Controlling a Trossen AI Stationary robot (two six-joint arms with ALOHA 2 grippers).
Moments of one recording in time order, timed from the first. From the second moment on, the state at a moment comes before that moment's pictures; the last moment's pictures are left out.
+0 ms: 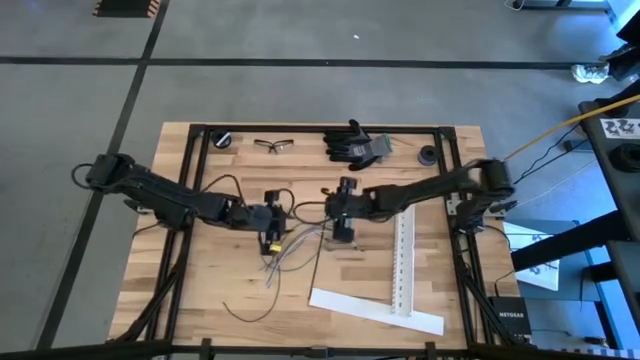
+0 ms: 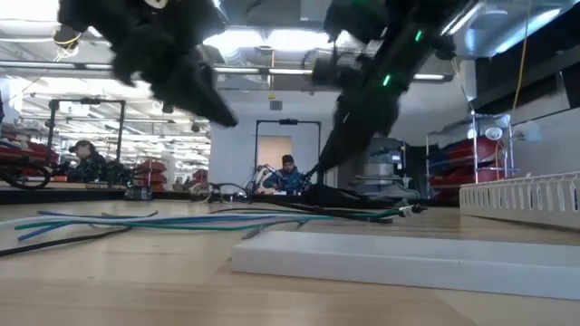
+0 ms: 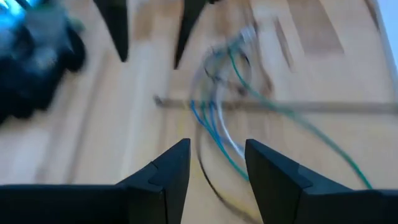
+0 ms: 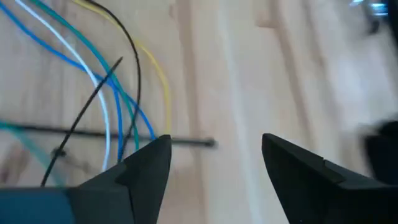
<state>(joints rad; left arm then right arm) -0.20 1.35 0.69 -0.02 -0.33 0.06 0.07 1.74 1.06 -0.28 0.30 -0.02</state>
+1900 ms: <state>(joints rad) -0.05 1.74 0.93 0.16 0.04 0.30 0.29 1.65 0.73 0.22 0.42 0.20</state>
